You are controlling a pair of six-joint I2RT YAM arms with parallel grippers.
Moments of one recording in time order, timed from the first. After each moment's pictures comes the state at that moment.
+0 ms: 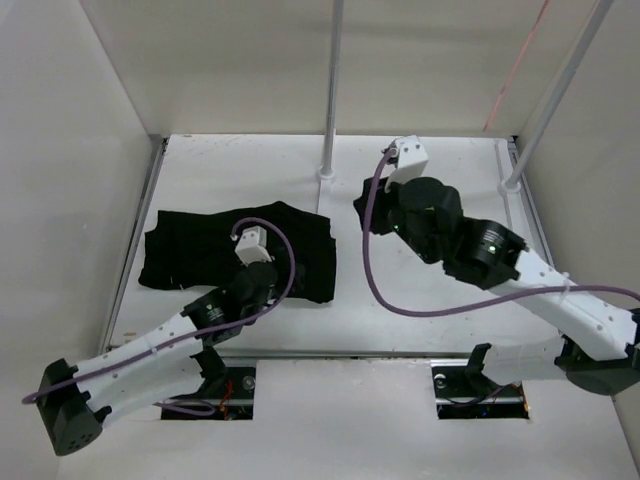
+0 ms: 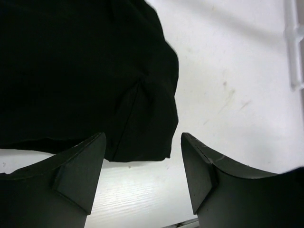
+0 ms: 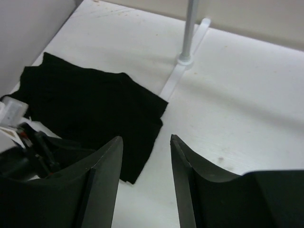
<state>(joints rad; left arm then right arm) -0.89 0.74 0.52 -0.28 -0.50 -0.85 1.06 1.25 1.60 -0.70 0.61 0.30</state>
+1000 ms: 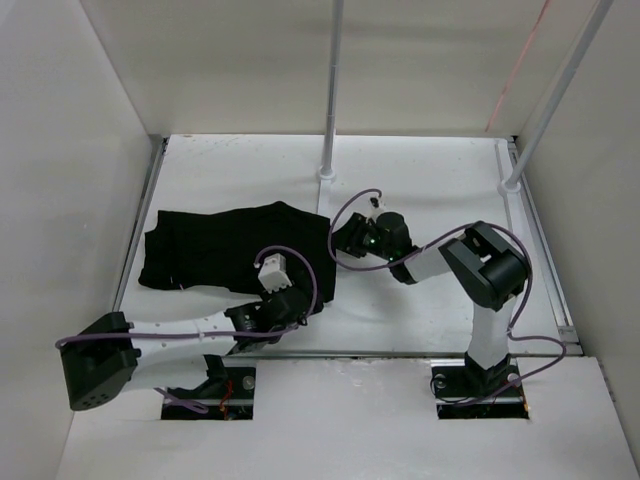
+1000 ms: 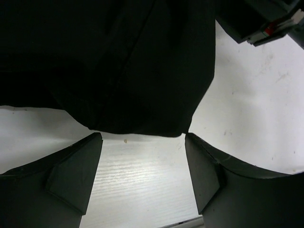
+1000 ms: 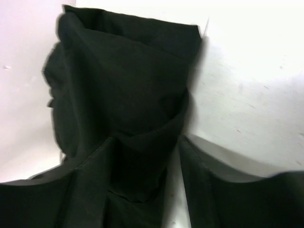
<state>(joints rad) -1.12 1.06 0.36 -0.04 -0.60 -1.17 0.58 1.92 0.77 0.82 -0.30 0.95</state>
